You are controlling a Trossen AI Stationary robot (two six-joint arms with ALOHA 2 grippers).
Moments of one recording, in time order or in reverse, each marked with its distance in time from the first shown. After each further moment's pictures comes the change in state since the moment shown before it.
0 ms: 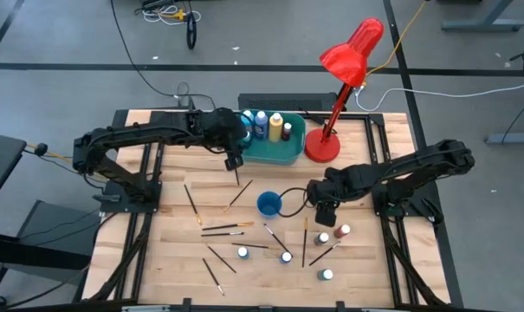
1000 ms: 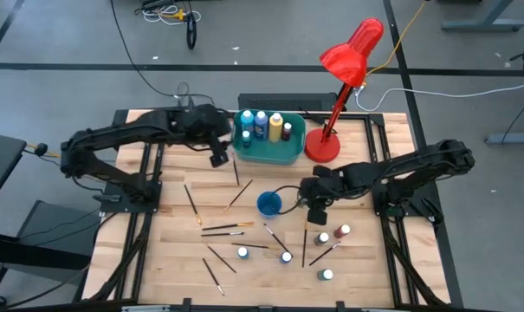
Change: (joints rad) left arm 0.000 -0.146 -0.001 -0.137 -0.092 0.017; right arm -0.026 -0.002 0.032 0.216 0.044 -0.163
